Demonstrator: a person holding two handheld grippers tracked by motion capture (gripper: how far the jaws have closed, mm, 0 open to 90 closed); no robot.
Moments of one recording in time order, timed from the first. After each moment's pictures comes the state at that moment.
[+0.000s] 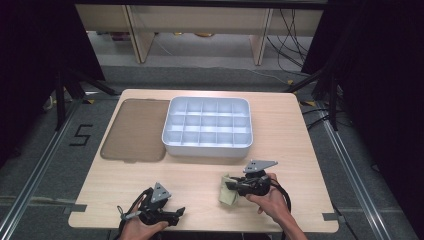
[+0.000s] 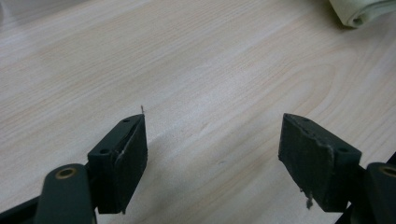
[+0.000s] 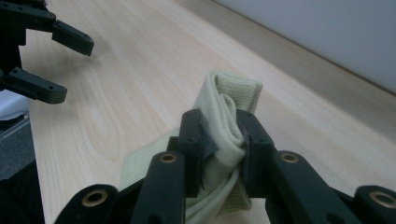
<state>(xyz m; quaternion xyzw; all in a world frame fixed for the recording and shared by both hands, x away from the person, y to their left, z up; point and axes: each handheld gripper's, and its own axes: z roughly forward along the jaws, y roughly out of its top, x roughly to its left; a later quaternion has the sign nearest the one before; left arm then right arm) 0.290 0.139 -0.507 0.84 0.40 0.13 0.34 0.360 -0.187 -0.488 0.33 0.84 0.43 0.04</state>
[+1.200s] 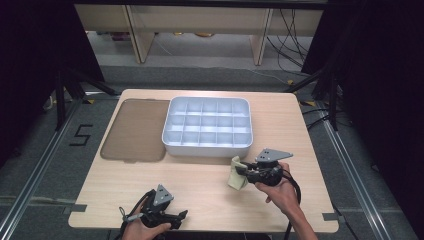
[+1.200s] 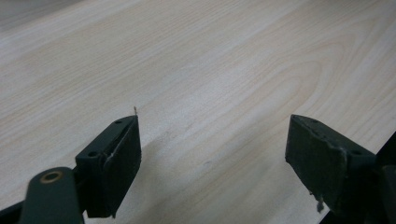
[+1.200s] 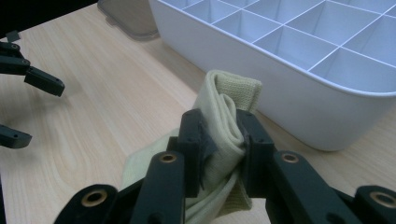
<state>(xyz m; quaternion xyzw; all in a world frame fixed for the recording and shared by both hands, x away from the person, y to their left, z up) 0.283 0.132 -0.508 0.84 0.40 0.13 0.35 0.371 -0.209 -0.453 0.33 0.82 0.45 0.12</state>
